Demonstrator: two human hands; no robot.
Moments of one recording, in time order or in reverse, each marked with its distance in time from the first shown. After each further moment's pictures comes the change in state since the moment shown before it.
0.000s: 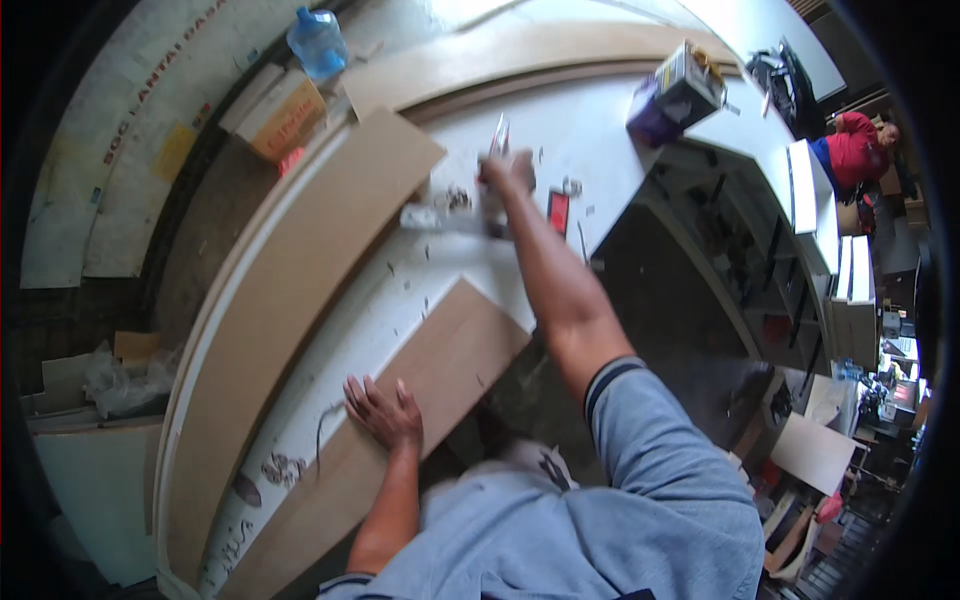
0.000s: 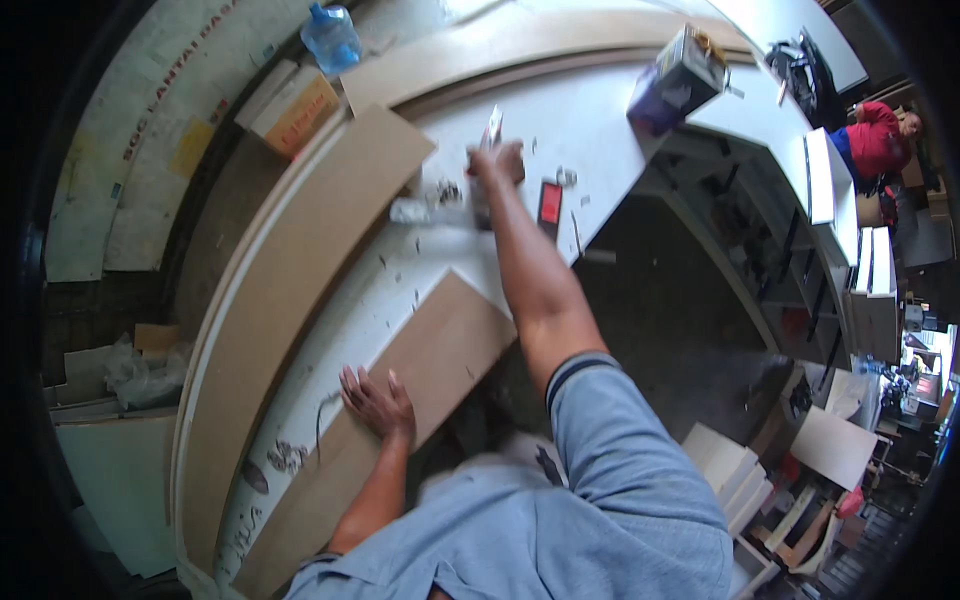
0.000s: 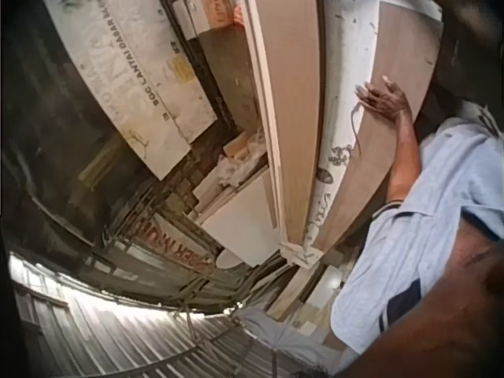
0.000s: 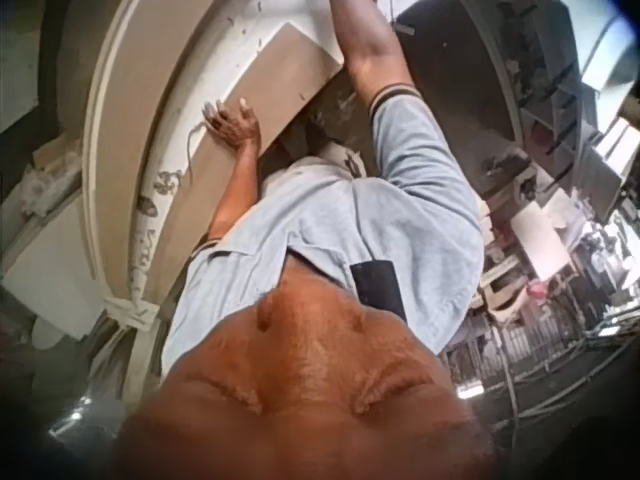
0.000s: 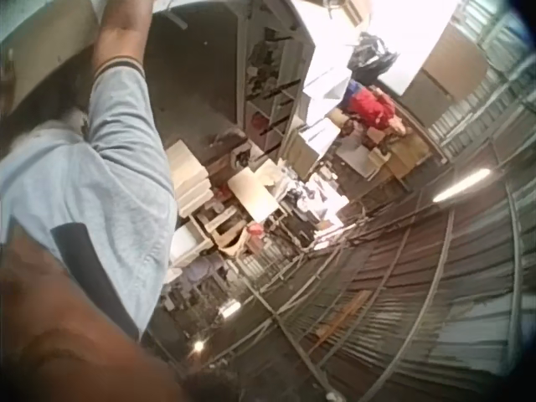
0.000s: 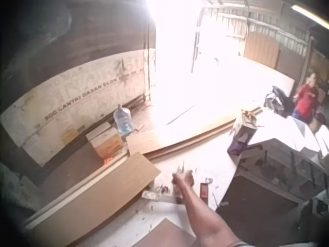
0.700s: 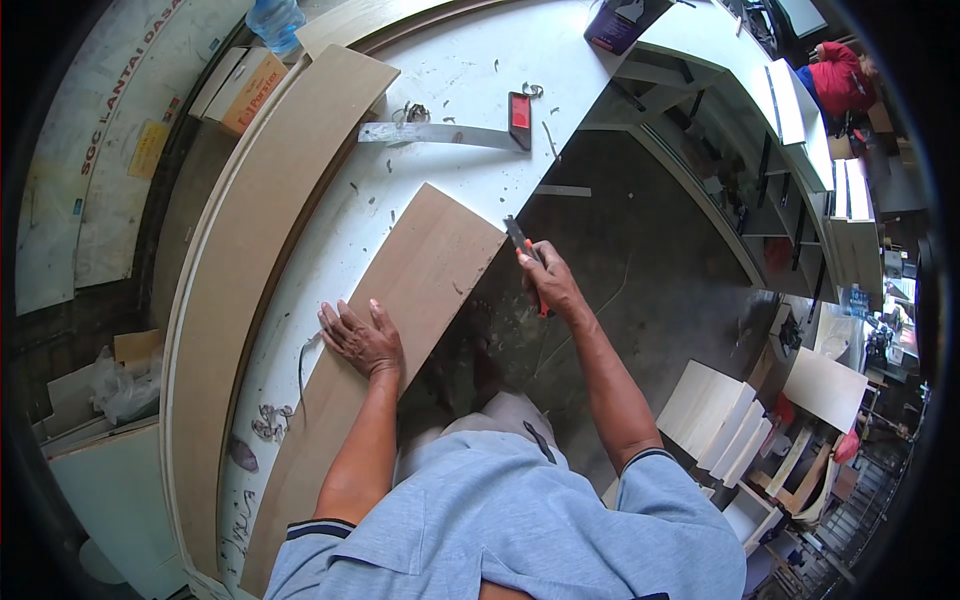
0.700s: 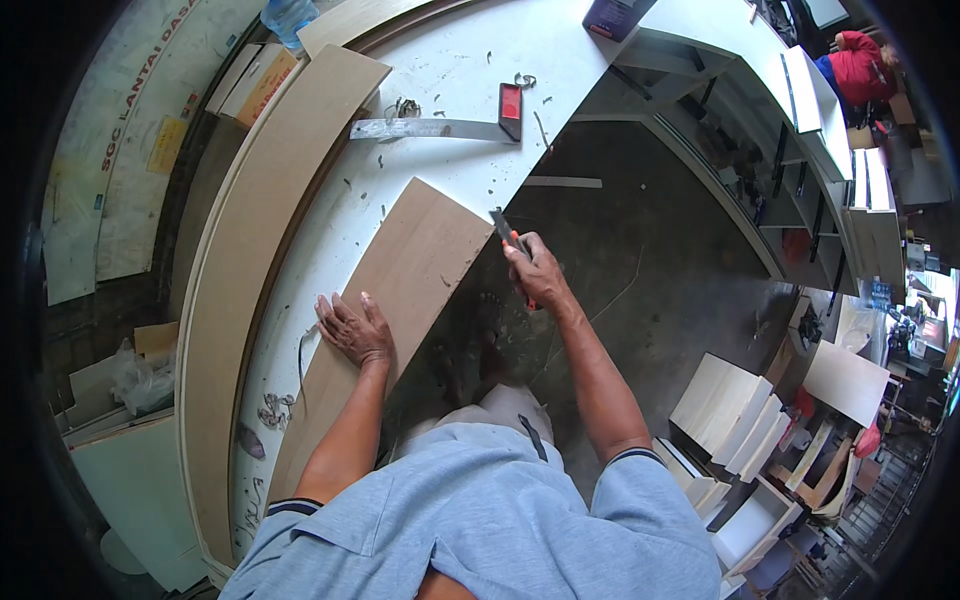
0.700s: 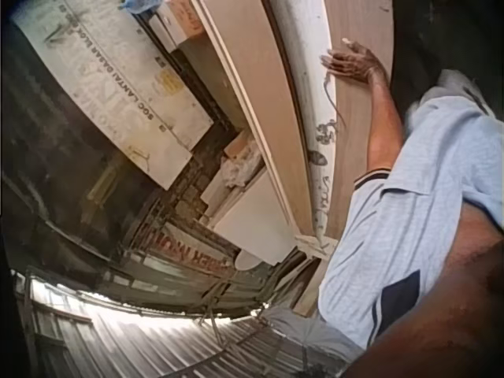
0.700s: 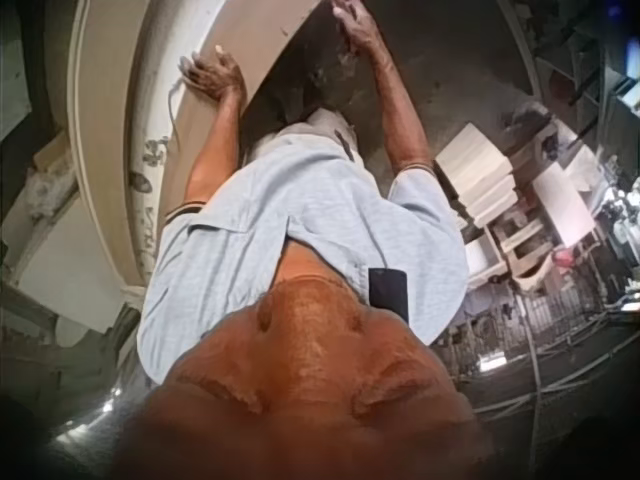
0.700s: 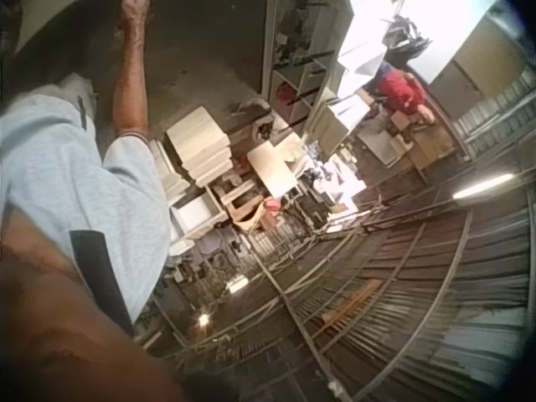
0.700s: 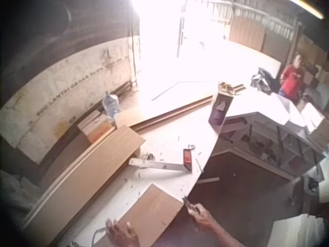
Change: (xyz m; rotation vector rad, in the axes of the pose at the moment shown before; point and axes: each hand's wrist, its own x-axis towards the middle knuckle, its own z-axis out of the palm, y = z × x) left_hand -0.010 -0.009 0.016 0.064 0.055 0.016; right_hand -0.264 0.274 -0.125 0.513 -0.568 -0.032
